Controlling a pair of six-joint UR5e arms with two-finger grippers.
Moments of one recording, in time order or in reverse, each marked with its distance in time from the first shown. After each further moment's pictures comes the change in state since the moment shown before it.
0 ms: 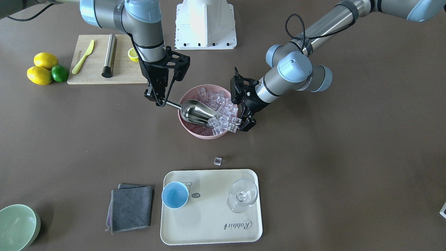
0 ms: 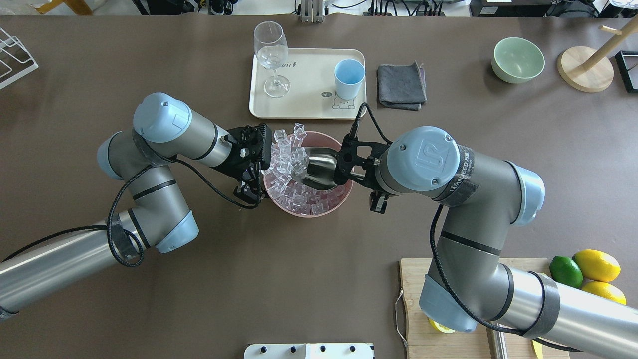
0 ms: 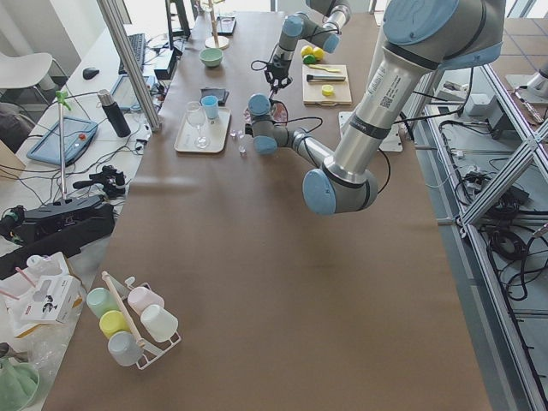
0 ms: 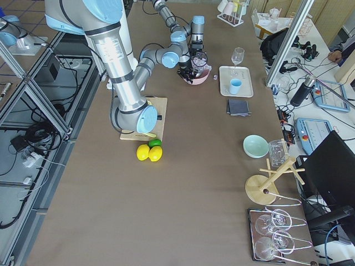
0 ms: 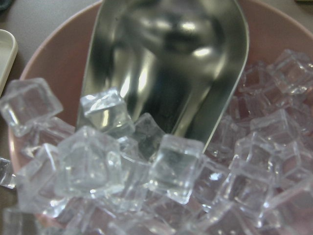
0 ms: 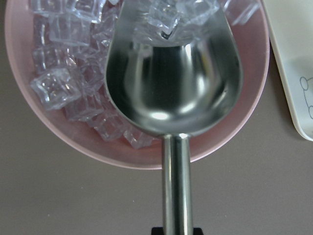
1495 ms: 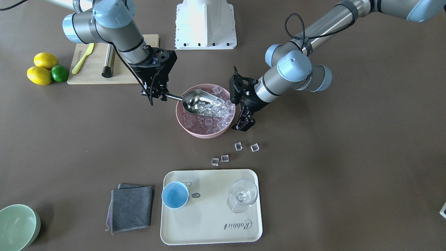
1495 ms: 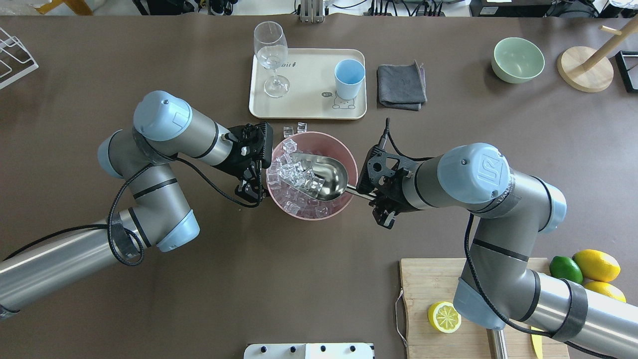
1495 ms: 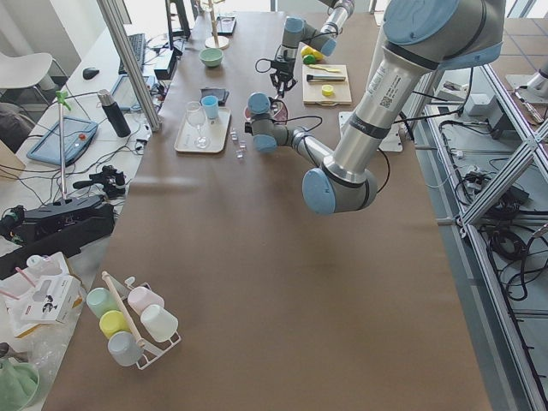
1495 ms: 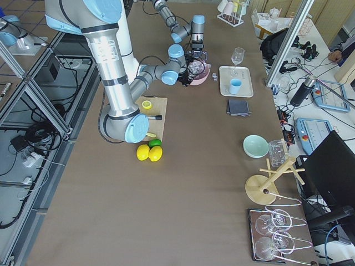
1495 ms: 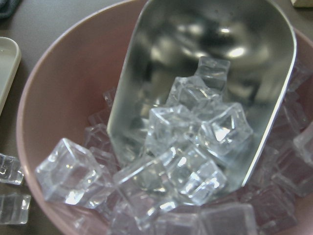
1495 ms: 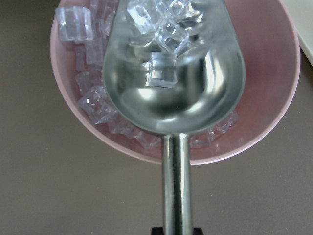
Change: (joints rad) left arm -0.002 -0.005 -0.004 0.000 -0.002 0.000; right arm 0.012 -0.155 -0.032 0.405 0.157 0.149
